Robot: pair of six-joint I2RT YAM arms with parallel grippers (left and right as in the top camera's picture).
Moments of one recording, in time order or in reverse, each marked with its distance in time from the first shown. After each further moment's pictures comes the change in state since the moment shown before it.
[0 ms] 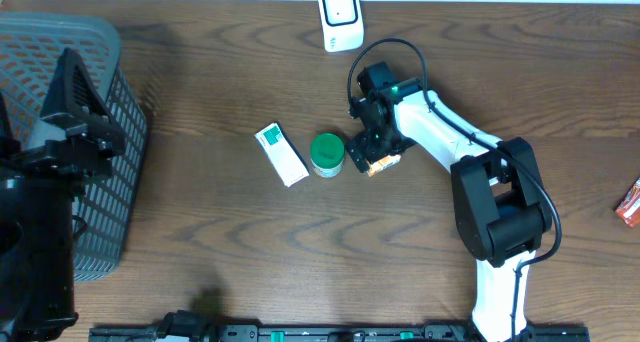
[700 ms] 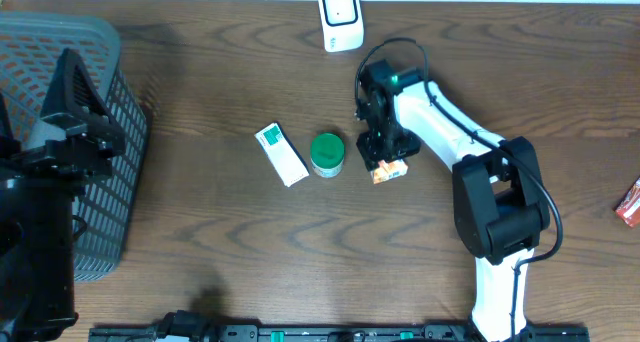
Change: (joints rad) left arm 0.000 0.000 0.000 0.000 0.000 0.000; right arm -0.001 0.012 0.138 -0.294 -0.037 0.166
